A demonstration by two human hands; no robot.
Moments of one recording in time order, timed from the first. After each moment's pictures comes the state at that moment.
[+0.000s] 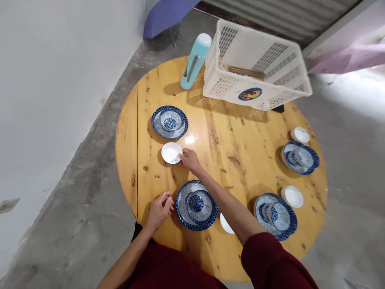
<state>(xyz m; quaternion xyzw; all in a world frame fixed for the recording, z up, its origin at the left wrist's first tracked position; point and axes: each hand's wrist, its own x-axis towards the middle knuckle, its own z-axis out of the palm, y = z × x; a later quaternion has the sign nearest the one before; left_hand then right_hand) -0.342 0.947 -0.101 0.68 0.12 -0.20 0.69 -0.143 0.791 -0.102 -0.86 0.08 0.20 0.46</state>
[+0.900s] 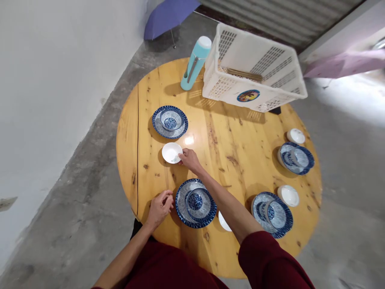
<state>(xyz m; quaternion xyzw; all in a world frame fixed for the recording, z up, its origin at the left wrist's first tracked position) -0.344 0.947 -0.101 0.69 0.11 -0.19 0.69 -0.146 0.790 -0.100 -0.88 0.07 0.20 0.43</state>
